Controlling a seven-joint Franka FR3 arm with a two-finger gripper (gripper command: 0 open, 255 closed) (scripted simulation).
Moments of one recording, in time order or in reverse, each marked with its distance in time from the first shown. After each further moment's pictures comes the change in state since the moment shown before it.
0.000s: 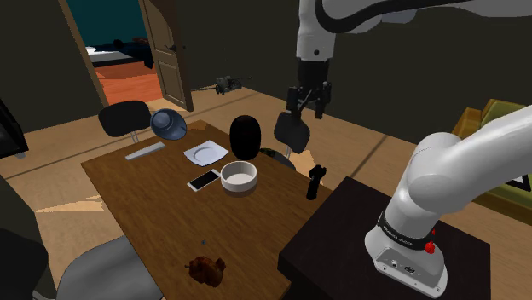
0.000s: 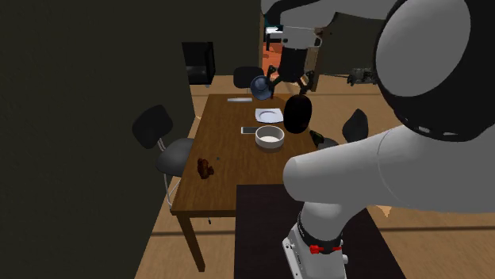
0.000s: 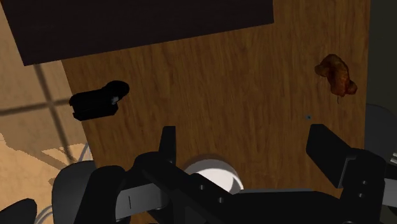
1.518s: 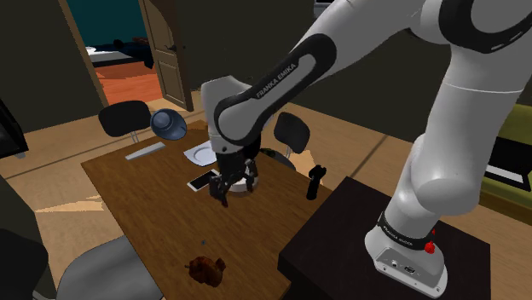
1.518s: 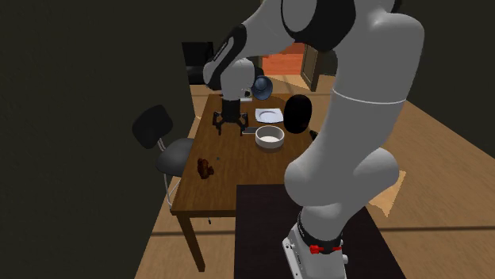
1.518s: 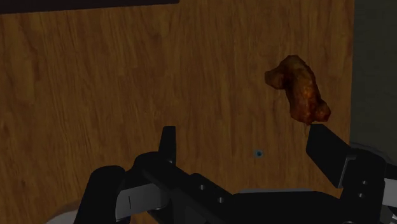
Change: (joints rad) arm 0.145 0.757 0.262 0.172 0.041 0.506 0.244
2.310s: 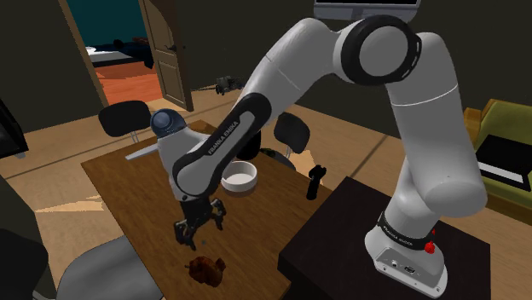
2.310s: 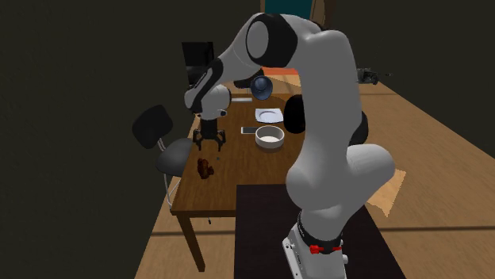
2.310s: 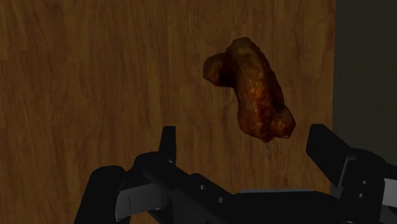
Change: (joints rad) arm 0.134 0.463 0.008 0.332 -0.116 0.078 0.136
